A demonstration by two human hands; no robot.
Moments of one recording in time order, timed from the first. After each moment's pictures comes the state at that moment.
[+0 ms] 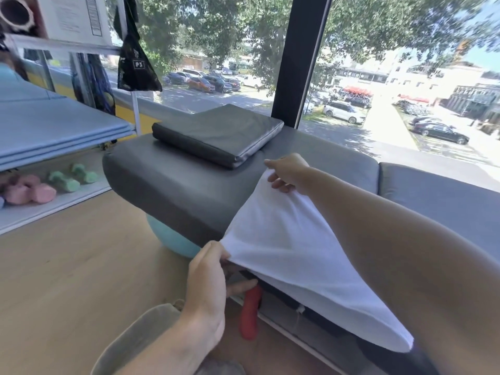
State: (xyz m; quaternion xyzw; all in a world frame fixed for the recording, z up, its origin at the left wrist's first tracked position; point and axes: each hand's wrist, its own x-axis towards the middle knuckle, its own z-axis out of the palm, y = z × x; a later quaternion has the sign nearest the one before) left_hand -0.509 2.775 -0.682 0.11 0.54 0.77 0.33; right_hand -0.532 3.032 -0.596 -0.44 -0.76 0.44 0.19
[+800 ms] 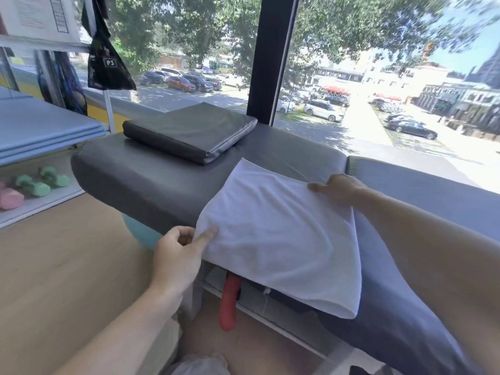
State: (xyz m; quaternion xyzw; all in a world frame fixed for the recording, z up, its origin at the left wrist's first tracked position) left_hand -0.529 2.786 -0.693 0.18 0.72 0.65 0.18; right_hand -0.367 3.114 -0.608 -0.54 -0.84 0.06 0.00
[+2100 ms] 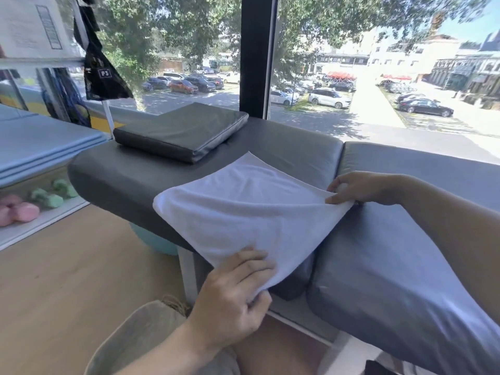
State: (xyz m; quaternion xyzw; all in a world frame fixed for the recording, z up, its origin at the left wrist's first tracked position) left_hand -0.445 2.795 -0.725 0.68 0.54 0.47 -0.17; right_hand -0.291 3.101 -0.592 -0.43 -0.85 0.31 -0.01
